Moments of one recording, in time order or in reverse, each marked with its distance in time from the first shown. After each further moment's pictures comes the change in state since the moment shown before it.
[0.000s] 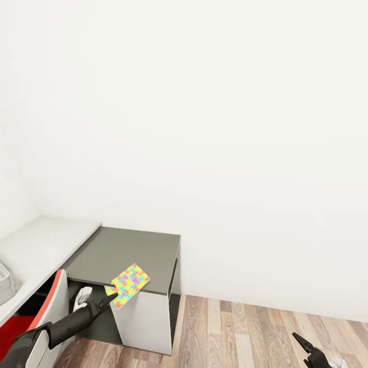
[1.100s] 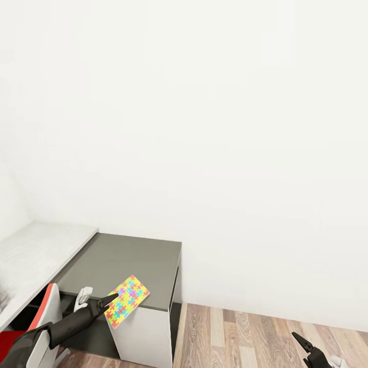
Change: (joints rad) left arm 0.000 -0.004 0.002 0.000 0.000 0.007 0.003; right arm 0.000 0.000 0.002 -0.005 0.003 0.001 0.004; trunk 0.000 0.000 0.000
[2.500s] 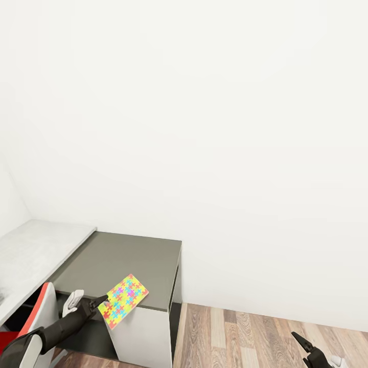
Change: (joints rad) left arm 0.000 -0.011 0.126 0.002 0.002 0.006 0.194; right arm 0.001 0.000 0.001 0.000 0.002 0.000 0.009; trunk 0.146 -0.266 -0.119
